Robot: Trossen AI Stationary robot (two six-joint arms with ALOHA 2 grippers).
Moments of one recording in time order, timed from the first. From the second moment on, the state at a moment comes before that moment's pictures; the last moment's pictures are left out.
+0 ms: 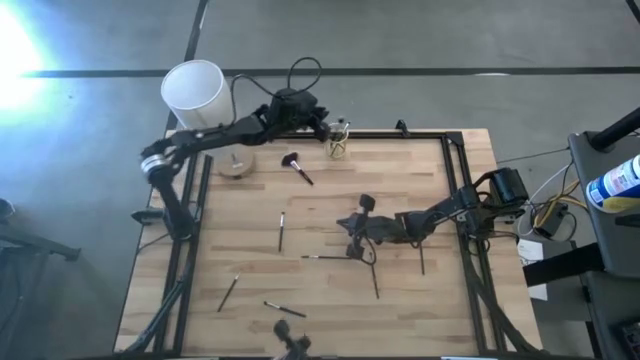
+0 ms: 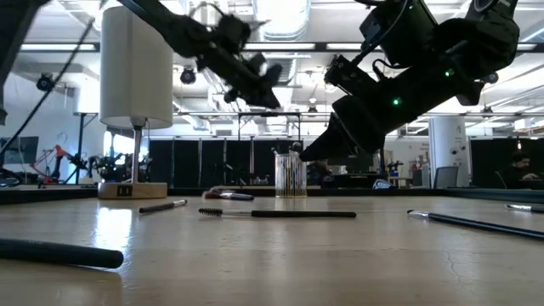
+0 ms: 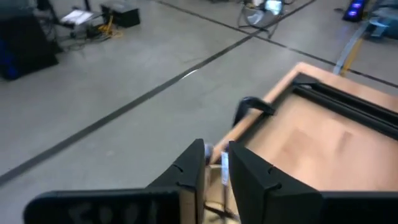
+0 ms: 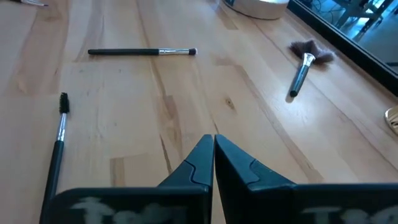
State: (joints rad) left arm 0.56 1.71 1.34 0.05 -0.10 -0.08; right arm 0.16 1.74 0.64 0.58 0.47 0.11
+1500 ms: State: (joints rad) left arm 0.10 1.29 0.19 1.02 -0.16 -0.08; right arm 0.24 1.56 0.65 0.21 0.19 0.31
